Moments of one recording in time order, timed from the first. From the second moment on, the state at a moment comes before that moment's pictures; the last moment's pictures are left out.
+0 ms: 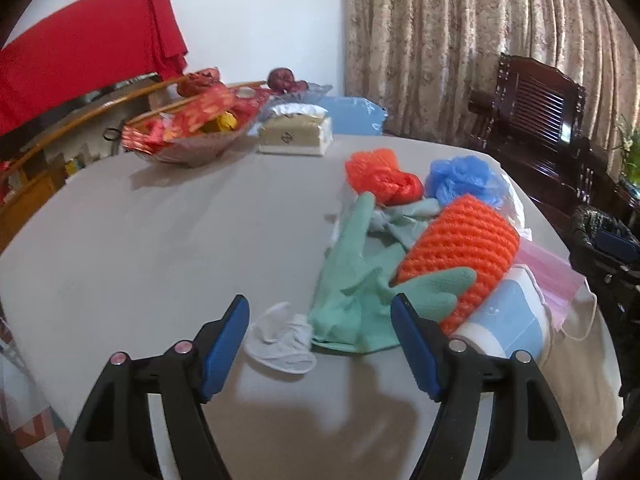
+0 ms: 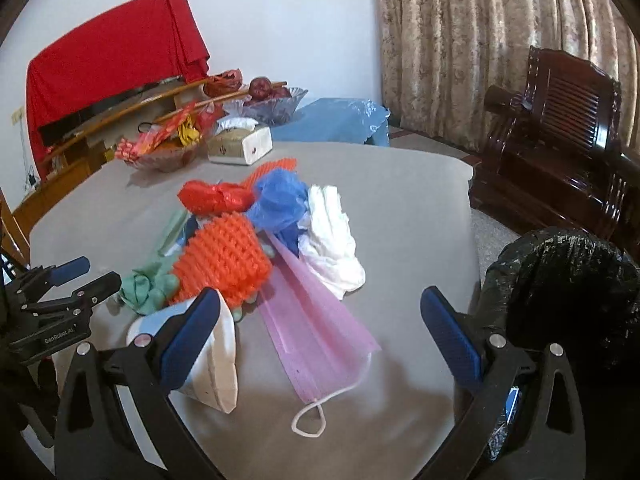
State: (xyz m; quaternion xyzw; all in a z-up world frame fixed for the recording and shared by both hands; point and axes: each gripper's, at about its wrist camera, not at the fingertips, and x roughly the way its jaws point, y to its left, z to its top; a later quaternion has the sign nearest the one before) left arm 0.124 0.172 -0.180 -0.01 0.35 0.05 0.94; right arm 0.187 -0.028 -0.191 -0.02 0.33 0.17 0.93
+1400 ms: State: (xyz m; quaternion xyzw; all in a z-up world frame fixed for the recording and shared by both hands) left arm 0.136 0.200 -0.191 -0.06 0.38 0.09 0.92; right arm 0.220 0.049 -0.208 -0.05 0.37 0.24 0.90
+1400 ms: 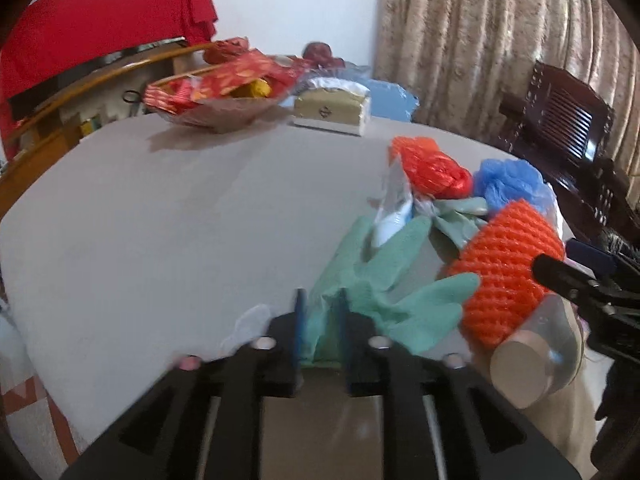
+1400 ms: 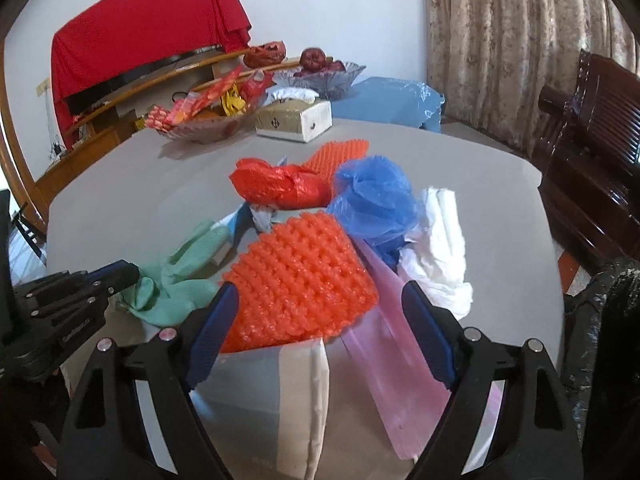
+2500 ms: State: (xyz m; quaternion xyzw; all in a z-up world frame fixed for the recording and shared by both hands) left arm 0.115 0.151 -0.099 -0.07 0.30 0.02 0.95; right arm 0.185 -0.029 -0.094 0.01 0.26 0.26 0.93
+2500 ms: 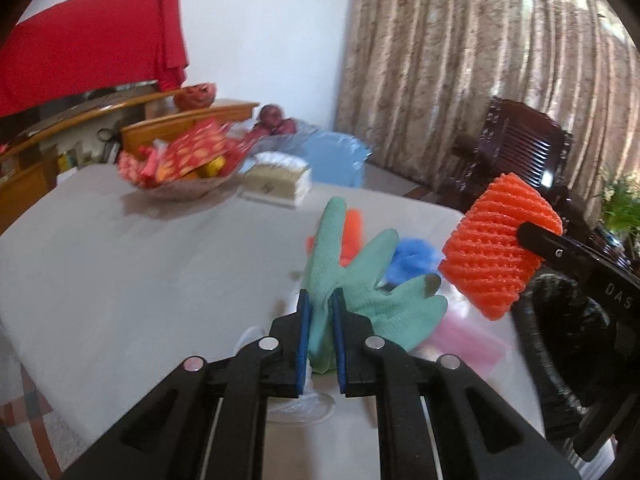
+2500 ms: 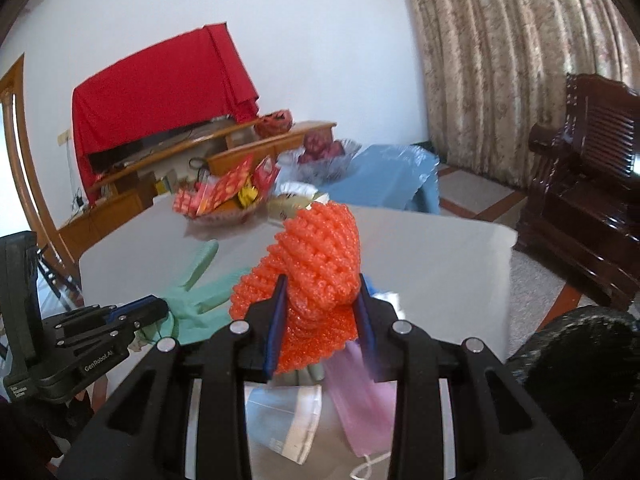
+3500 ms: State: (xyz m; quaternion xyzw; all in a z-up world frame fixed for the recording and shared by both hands) left arm 0.151 -0.108 -0.092 0.03 0.31 -0.22 0.93; right arm 0.103 -0.278 -0.126 0.04 0.27 -0.01 0.96
